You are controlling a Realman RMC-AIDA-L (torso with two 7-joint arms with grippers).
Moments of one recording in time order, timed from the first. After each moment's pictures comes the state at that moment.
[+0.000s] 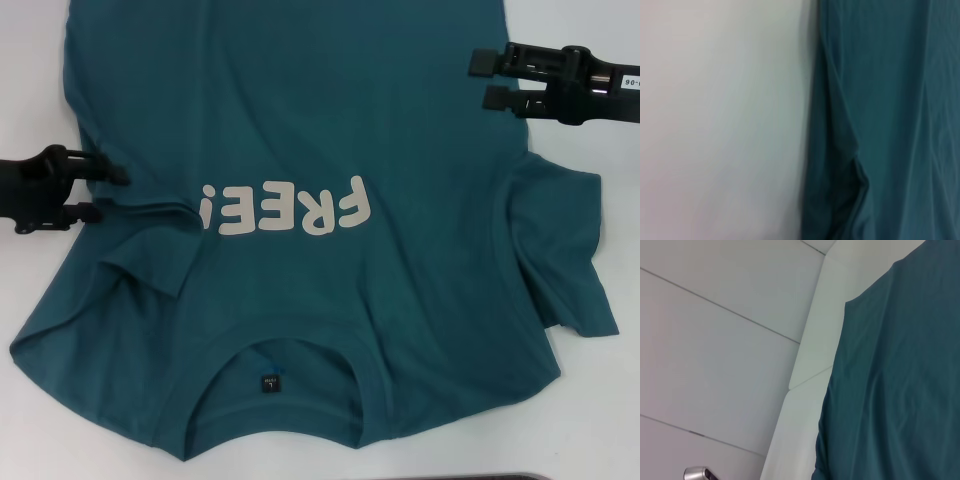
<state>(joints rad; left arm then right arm) -0.59 -2.03 -2.60 -0.74 -0.65 1.40 -2.79 0.53 1.94 2.35 0.56 -1.79 1.51 -0.86</state>
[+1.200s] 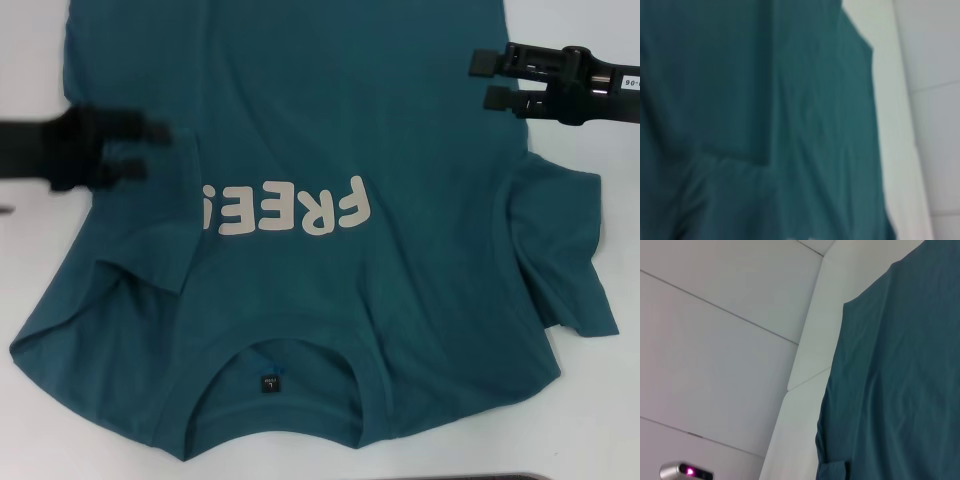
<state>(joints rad) -0.59 -1.99 -2.55 -0.73 -0.88 1.57 -2.61 0.53 1.94 2.35 0.56 -1.79 1.51 -0.86</state>
